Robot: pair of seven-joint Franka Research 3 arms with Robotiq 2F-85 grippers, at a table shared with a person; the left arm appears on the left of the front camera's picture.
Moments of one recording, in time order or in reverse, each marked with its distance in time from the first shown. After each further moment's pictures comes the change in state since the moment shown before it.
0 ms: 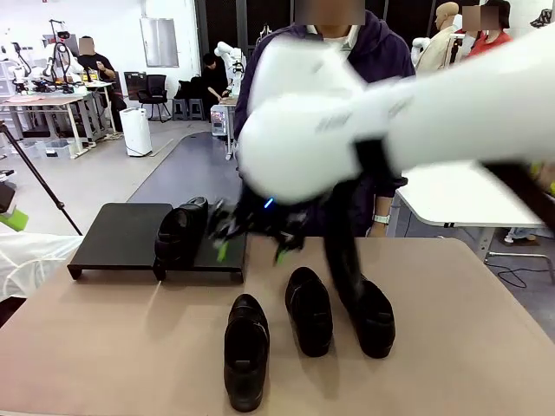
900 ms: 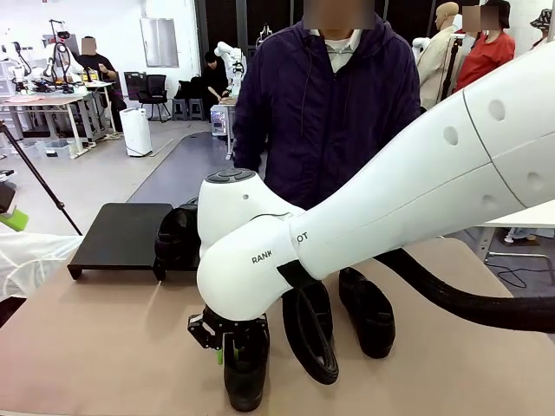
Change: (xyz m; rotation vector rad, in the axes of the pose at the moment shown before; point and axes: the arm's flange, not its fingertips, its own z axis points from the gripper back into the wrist) left arm 0.000 0.000 0.000 0.001 0.000 0.000; right arm -0.046 0.036 -0.197 -0.165 0.164 0.076
